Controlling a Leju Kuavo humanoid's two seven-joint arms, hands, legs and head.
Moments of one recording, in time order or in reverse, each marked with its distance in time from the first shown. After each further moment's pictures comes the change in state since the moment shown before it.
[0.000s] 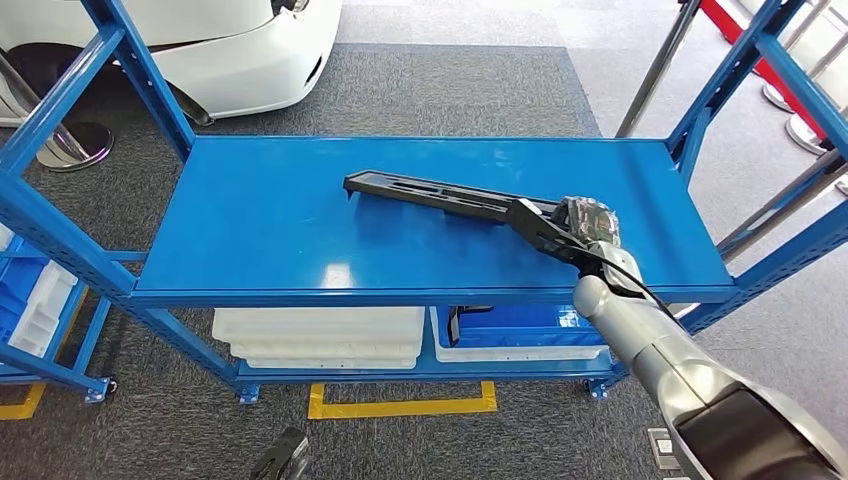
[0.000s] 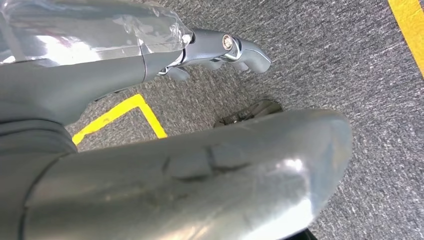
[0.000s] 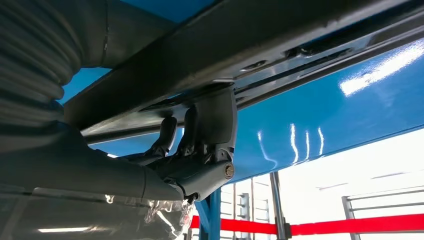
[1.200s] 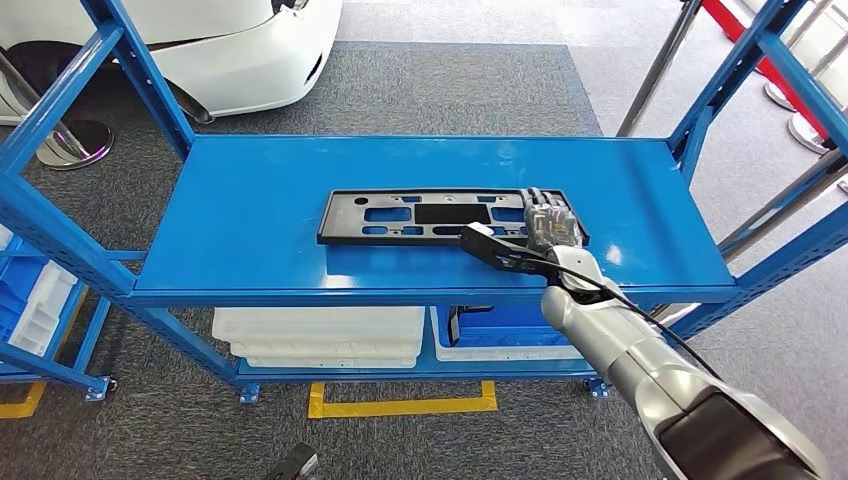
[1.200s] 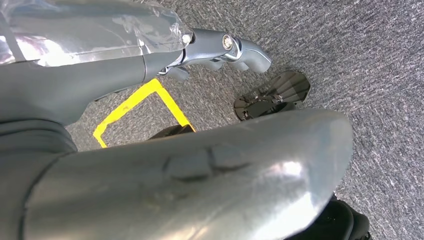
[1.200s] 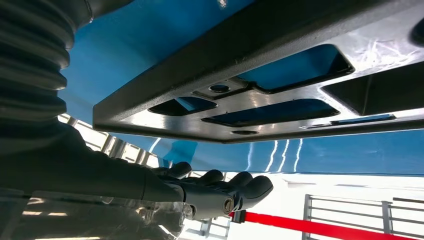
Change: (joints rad) left arm 0.024 -0.004 -0.035 0.000 0.010 -0.083 0.048; right arm 0.012 0.061 0.061 -0.095 0.253 0.105 0.088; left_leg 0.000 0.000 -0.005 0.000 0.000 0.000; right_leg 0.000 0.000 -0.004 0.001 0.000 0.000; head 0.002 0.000
